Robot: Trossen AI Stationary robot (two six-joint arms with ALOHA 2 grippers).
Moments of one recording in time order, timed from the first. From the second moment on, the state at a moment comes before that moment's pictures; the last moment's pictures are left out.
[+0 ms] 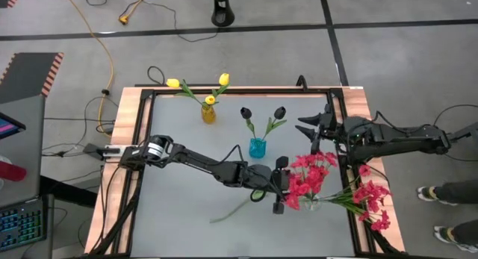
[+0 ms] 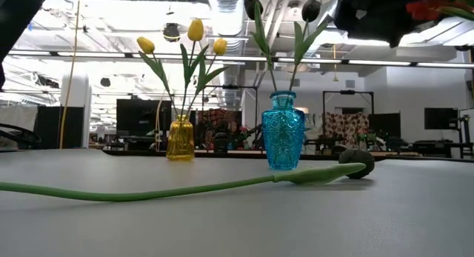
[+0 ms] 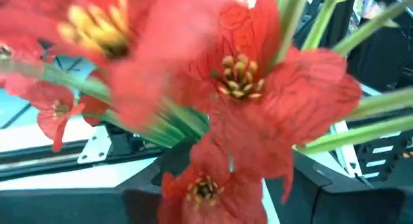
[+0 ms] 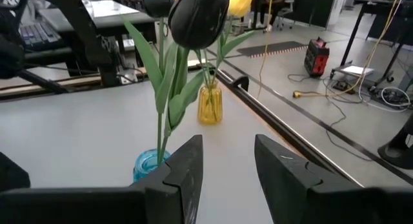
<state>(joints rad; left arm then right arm) -0.22 2.24 1.75 0.35 -0.11 0.06 0.00 0.52 0.51 -0.18 0.42 0.07</state>
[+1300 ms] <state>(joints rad) -0.26 2.00 1.68 -0.53 -0.12 -0.09 0.00 0.00 0.42 -0.41 0.15 -0.05</state>
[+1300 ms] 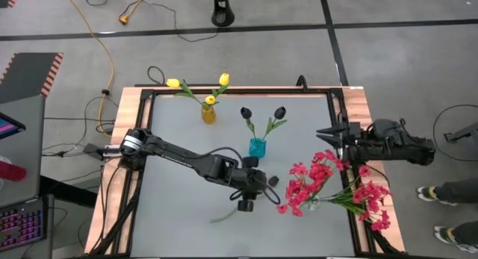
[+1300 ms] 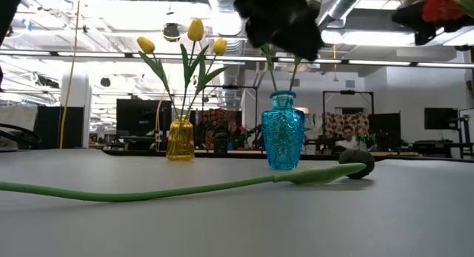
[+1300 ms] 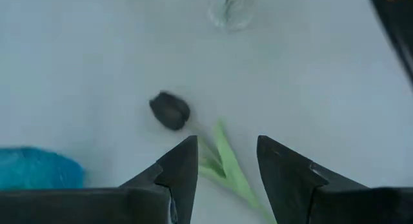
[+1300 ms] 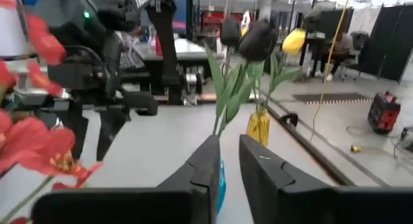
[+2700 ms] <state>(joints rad) -0.24 2.13 1.47 -0.27 -0.12 -0.48 0.01 0.00 0.16 -0.23 0.02 0.00</state>
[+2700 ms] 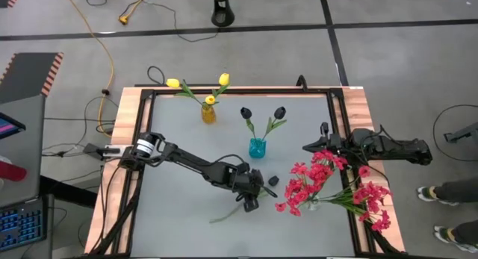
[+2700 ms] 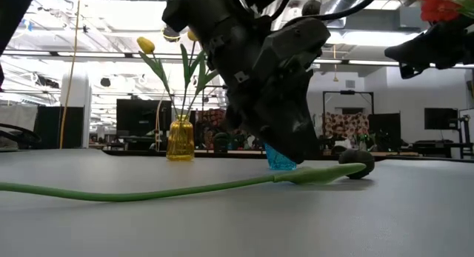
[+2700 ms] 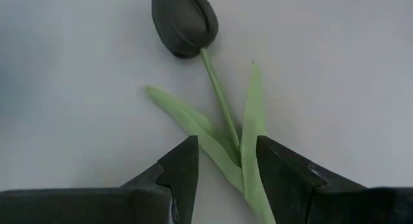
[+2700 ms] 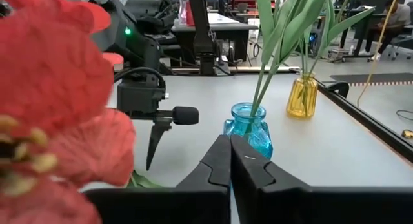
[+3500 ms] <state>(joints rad) -0.27 2.19 1.48 -0.26 -0.11 -0.58 0.01 0.00 0.16 -0.24 0.03 0.00</state>
